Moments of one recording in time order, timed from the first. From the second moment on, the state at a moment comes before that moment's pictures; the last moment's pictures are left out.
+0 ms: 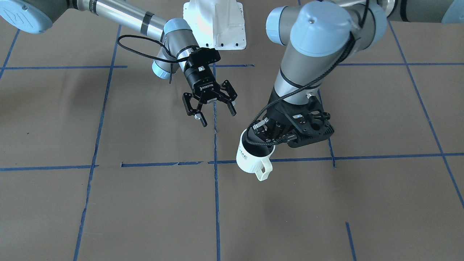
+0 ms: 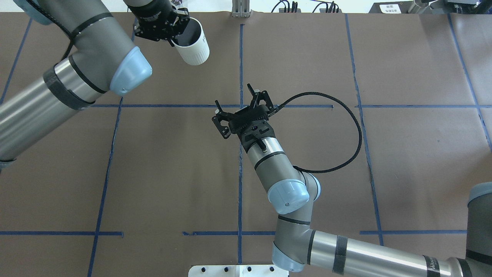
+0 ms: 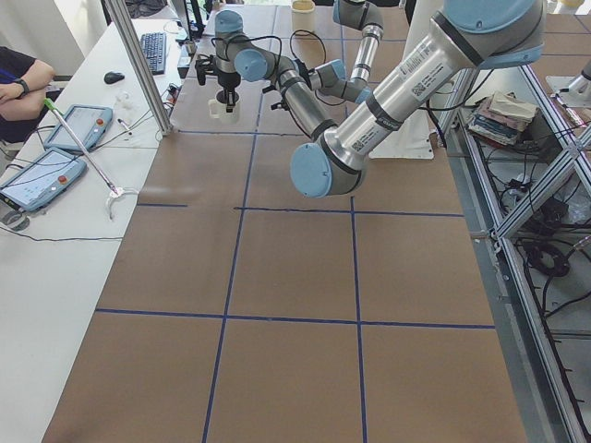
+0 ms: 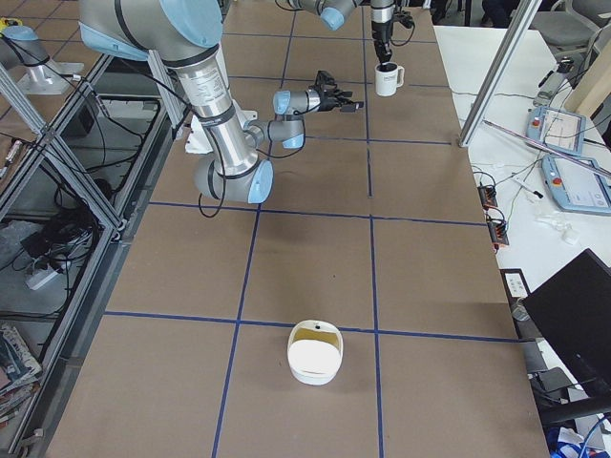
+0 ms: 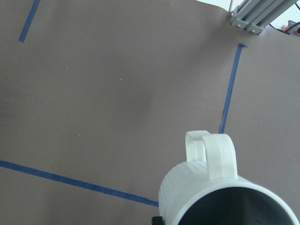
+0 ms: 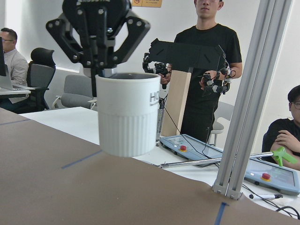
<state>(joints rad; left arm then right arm) -0.97 -2.40 -1.55 -1.53 -2.13 -1.15 0.30 -0.86 1.31 -0.25 0.72 0.37</state>
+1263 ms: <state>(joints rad) -1.12 -1.65 -2.00 -1.55 -2.18 -0.58 0.96 -0.91 1.72 -1.55 1.88 0.55</state>
